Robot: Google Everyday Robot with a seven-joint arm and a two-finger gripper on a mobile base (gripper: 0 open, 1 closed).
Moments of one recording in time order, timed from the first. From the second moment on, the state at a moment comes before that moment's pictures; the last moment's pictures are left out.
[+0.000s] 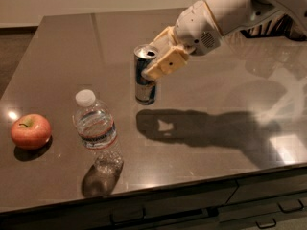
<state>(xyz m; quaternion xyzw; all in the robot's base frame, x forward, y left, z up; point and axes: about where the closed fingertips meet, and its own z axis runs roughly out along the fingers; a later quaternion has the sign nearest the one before) 0.525 0.000 0.973 -0.66 0.60 0.30 0.34</state>
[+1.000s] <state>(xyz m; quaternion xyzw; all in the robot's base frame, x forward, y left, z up) 0.448 0.011 0.949 -0.72 0.54 0.31 0.31</state>
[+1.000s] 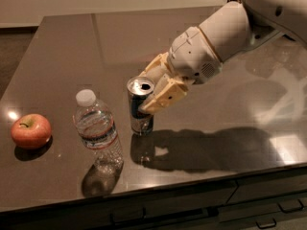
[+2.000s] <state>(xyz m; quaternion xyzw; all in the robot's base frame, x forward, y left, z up) 0.426 0.022 0.923 -0.74 0.52 0.31 0.30</state>
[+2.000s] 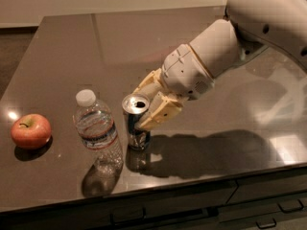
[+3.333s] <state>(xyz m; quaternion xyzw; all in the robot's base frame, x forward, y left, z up) 0.421 0.029 0.918 -0.75 0.51 0.31 0.29</state>
